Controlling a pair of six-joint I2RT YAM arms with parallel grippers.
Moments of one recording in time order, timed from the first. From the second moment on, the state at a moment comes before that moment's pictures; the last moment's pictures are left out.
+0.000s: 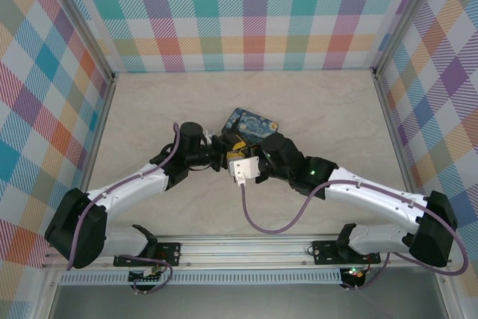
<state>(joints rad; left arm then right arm) -0.61 1.29 0.72 0.16 0.53 -1.76 1.01 1.20 0.93 -0.26 0.10 -1.06</state>
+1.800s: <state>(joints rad) -0.62 1.31 0.72 0.21 0.49 -1.72 0.98 1.18 0.89 -0.23 0.07 -0.97</state>
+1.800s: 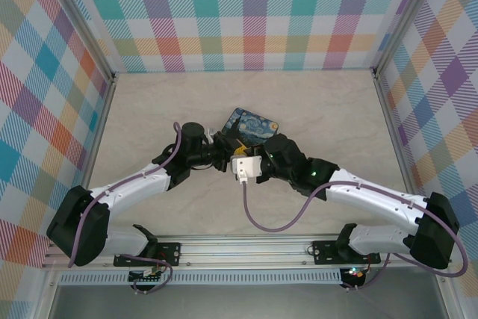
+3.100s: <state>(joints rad) -0.66 1.21 0.69 0.66 0.29 -0.83 0.58 1.21 0.73 0.44 -0.78 0.78</state>
